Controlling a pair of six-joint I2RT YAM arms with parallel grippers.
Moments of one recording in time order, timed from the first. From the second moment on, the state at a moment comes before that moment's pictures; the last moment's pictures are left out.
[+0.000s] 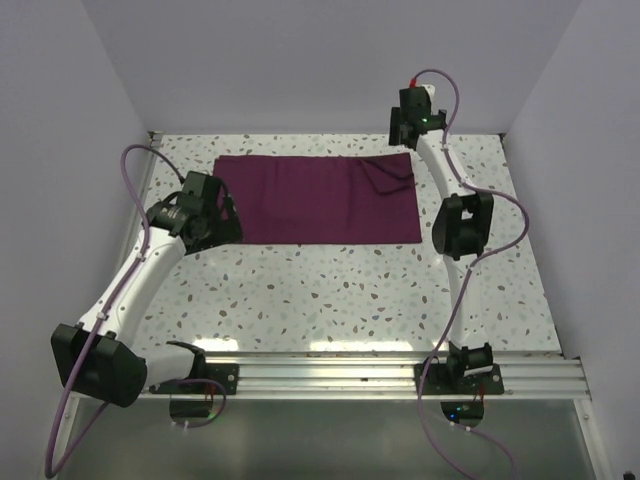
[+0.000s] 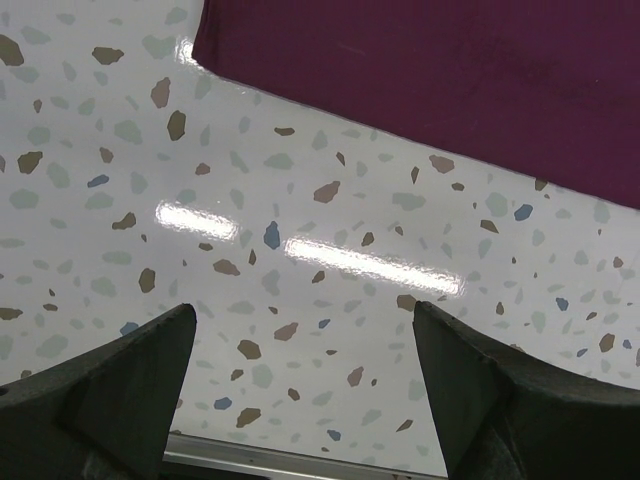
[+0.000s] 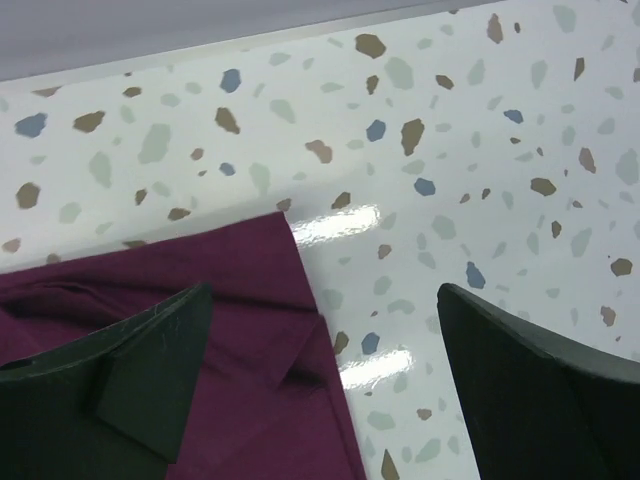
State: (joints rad) left arm -0.27 1.24 1.14 -0.95 -0.23 -0.53; right arm 0.20 2.47 2.45 -0.73 0.45 0.17
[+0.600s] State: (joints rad) left arm -0.30 1.18 1.14 -0.98 -0.24 -0.58; right arm 0.24 2.10 1.83 -0.54 0.05 0.25
